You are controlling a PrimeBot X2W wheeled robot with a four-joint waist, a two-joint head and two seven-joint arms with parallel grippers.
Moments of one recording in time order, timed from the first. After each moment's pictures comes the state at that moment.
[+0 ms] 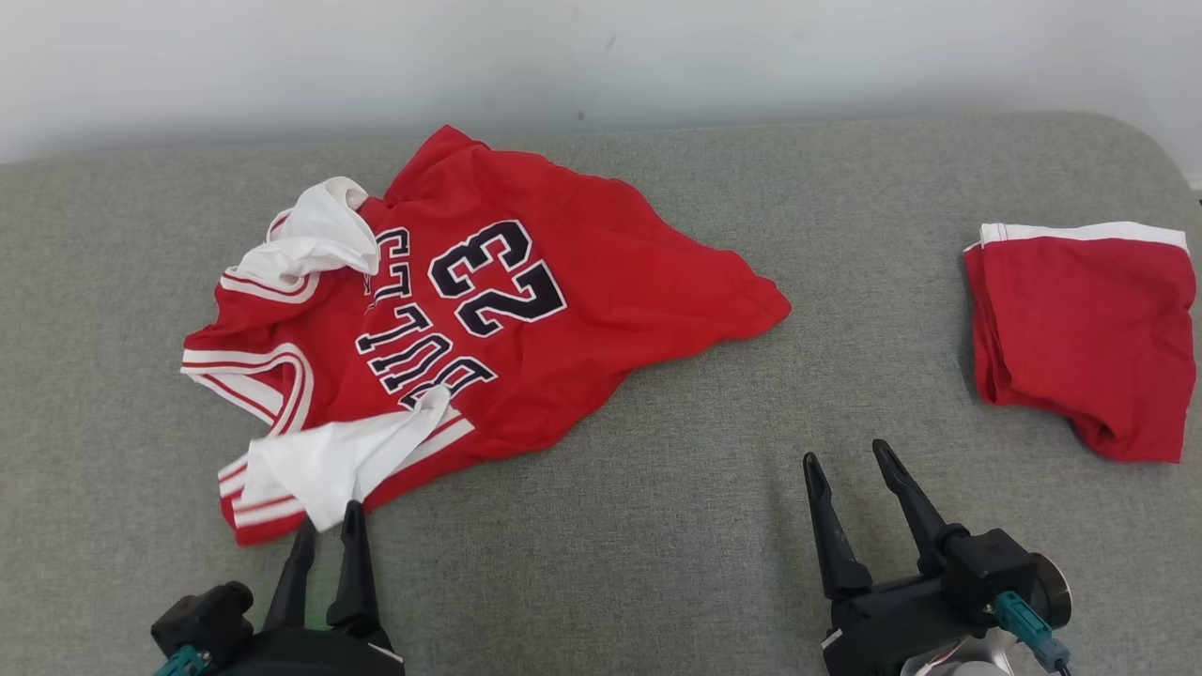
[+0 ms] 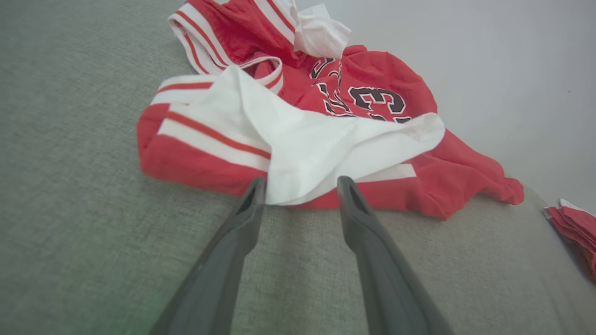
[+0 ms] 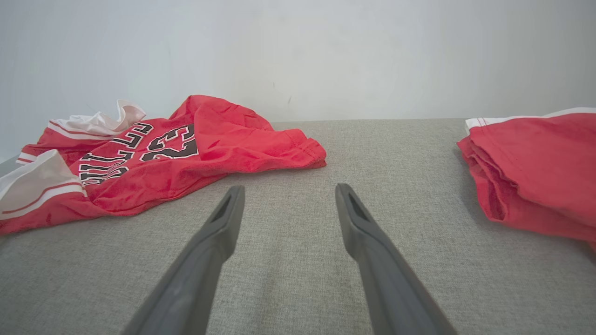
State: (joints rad) left arm -0.19 0.05 -0.04 0.47 -0.55 -0.13 -0.26; right arm -0.12 -0.06 0.10 0.26 0.10 0.13 -0.26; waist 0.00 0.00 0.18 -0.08
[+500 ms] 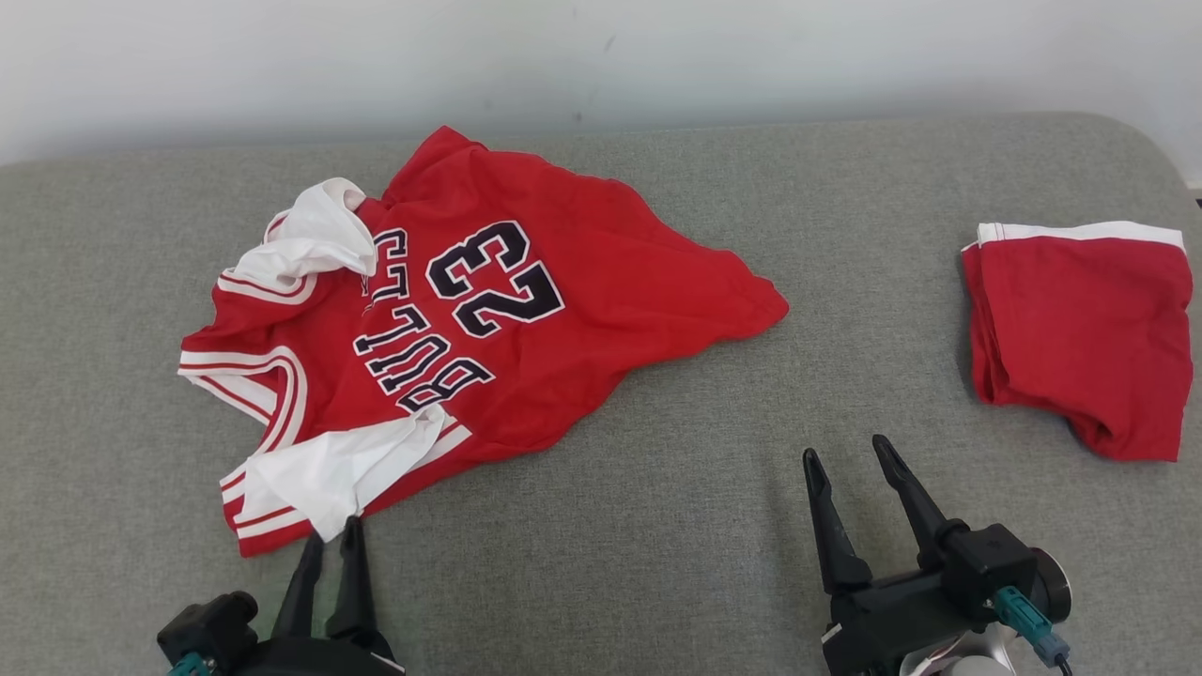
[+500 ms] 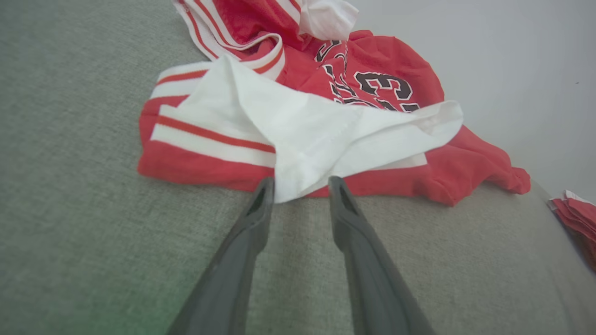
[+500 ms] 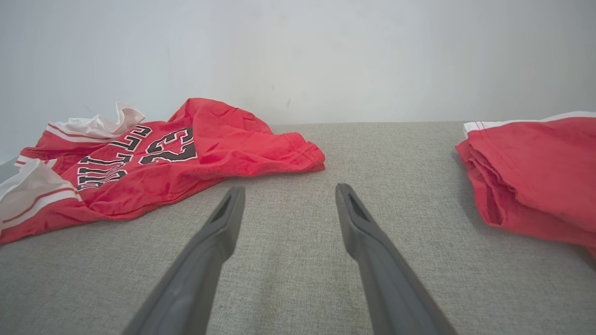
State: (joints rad) left arm -0.17 0.05 -0.05 0.49 -0.57 -0.13 -0.26; right arm -0.13 -0.06 0.10 0.26 0.10 0.13 -0.26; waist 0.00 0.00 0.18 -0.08
